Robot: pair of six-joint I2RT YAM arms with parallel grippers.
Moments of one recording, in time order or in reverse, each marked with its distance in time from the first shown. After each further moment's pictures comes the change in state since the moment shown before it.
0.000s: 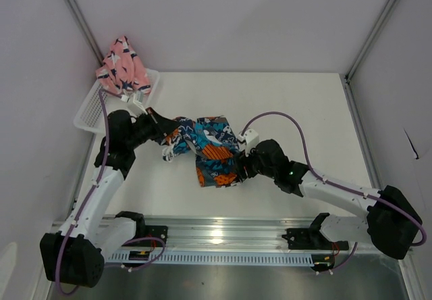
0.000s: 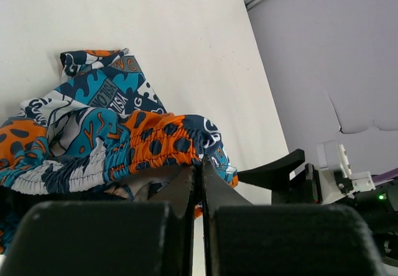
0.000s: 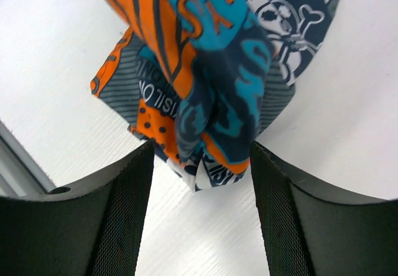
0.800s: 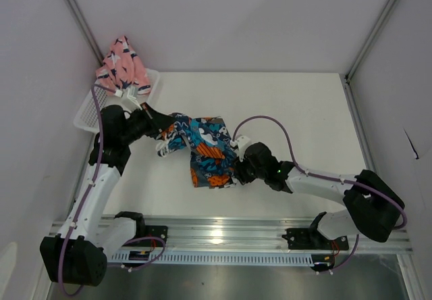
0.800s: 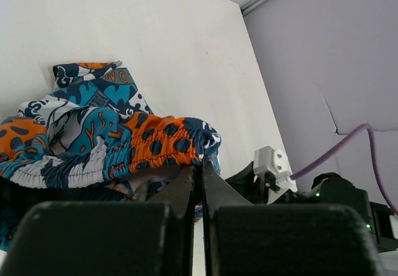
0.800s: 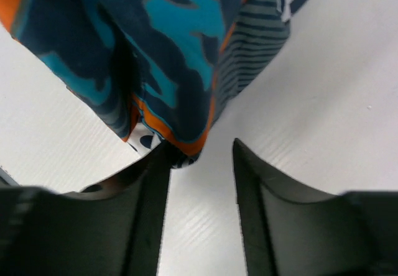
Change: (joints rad) left arm 0.053 0.005 0.083 -0.071 0.051 0.028; right arm 0.021 0.161 -0.003 -0.013 0.031 0.017
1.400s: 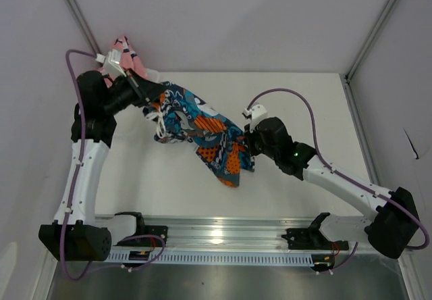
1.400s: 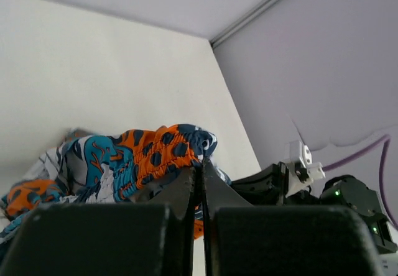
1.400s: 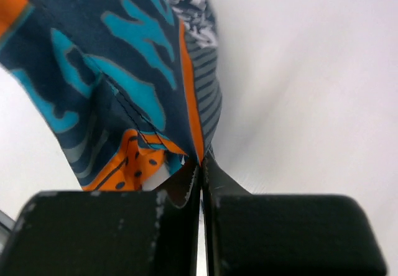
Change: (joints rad) left arm 0.069 0.150 0.356 -0.120 0.105 -0.011; right arm -0.082 -0.127 0.242 -0.211 0.119 -0.012
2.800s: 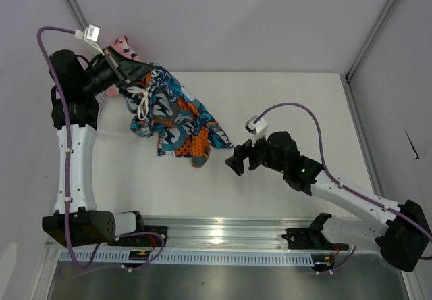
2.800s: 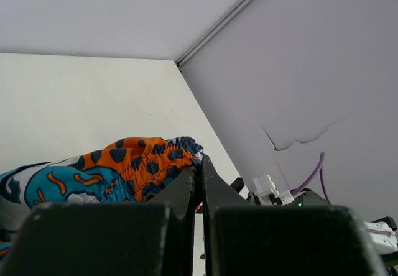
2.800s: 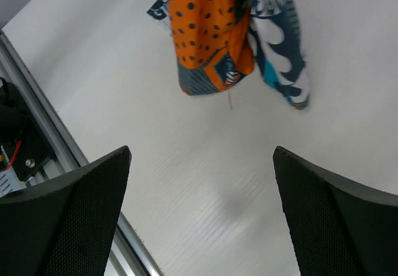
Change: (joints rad) left arm 0.159 0.153 0.342 -0.031 0.255 -0.051; right arm 0.018 -0.174 -0.158 0.160 -0.272 0.082
